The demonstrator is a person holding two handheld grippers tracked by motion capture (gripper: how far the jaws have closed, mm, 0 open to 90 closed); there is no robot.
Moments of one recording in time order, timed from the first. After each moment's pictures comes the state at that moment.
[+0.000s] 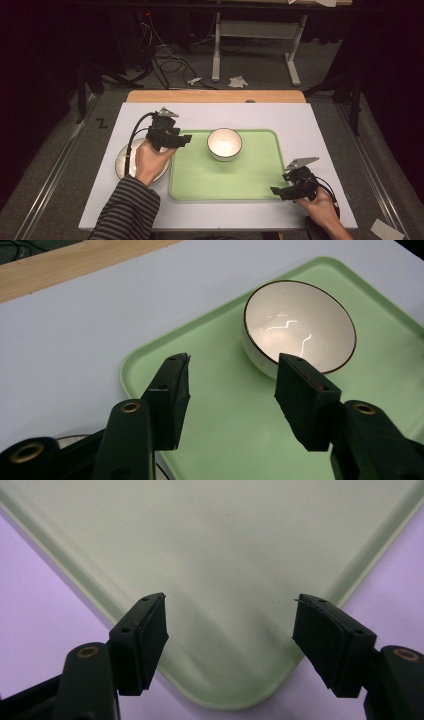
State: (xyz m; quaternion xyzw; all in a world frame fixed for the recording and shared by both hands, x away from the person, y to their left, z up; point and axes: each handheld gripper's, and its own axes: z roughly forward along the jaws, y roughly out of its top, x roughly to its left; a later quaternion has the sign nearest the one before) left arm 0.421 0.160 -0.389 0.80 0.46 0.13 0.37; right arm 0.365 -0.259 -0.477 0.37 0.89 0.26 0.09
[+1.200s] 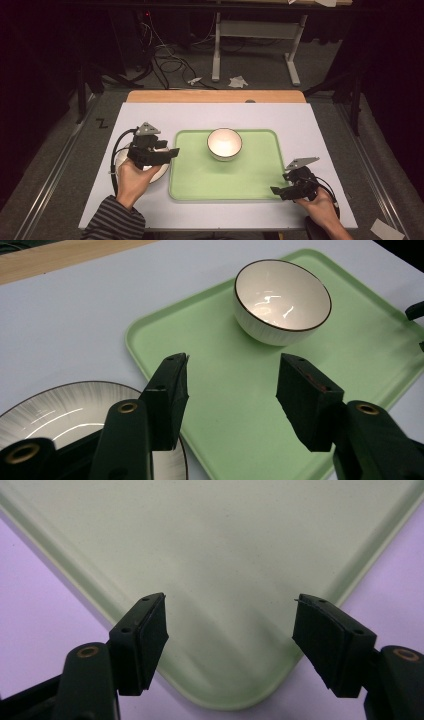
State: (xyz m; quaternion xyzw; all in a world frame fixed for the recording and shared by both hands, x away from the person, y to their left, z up) left arm 0.367 0.191 -0.393 0.79 0.45 0.13 0.39; right arm 0.364 -0.259 -0.476 0.38 0.88 0.26 0.09
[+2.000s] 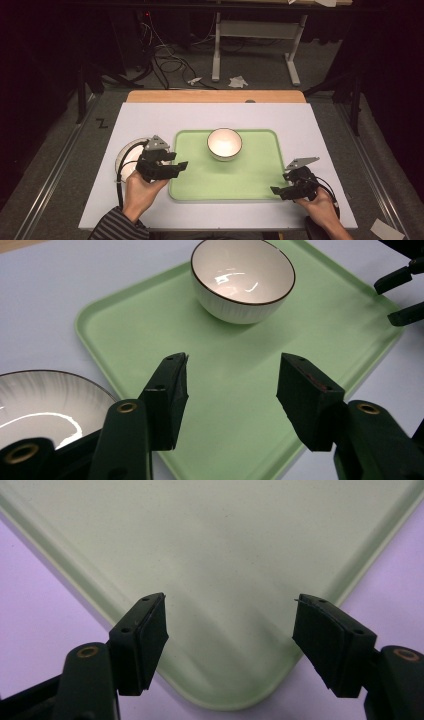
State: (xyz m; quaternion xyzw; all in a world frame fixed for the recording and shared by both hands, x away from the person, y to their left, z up) left arm 0.347 0.167 -0.411 0.80 0.43 0.11 0.40; right arm 0.364 -0.258 -0.476 0.38 0.88 0.26 0.09
